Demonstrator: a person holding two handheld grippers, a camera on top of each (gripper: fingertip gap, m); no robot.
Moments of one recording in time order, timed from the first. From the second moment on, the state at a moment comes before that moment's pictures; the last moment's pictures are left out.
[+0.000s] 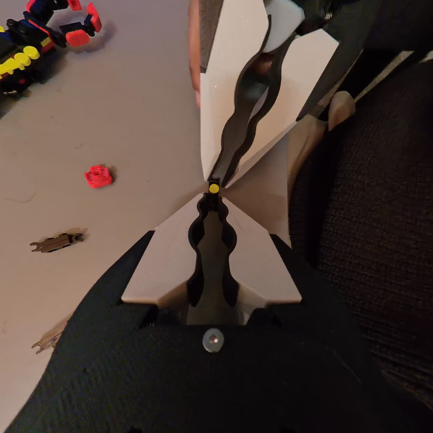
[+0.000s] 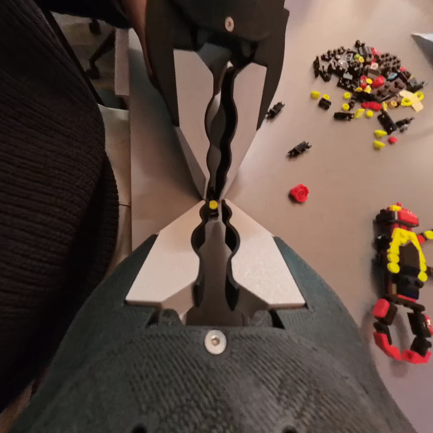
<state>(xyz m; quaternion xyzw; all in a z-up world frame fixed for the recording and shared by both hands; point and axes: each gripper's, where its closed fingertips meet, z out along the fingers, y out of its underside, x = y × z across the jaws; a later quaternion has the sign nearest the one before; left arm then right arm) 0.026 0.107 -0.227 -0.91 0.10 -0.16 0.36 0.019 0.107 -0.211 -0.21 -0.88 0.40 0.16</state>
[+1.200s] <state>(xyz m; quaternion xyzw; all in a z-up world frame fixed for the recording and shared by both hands) 0.025 0.108 -0.226 -0.91 0.10 -0.17 0.36 0.020 0.103 -0.223 -0.17 -0.90 0.40 0.07</state>
